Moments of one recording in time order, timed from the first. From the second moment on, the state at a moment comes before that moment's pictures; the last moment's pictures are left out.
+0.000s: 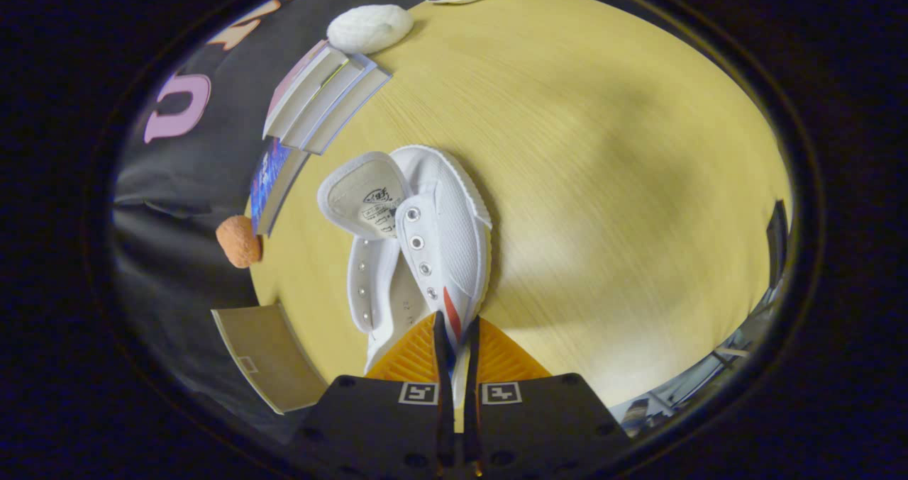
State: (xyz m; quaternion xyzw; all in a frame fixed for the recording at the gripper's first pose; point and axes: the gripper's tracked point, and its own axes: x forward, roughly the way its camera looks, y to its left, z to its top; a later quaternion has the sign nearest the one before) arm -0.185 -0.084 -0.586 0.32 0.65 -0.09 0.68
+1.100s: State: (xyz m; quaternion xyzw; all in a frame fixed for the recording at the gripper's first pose) arm -0.175 0.286 -0.406 0.42 0.65 0.22 0.59
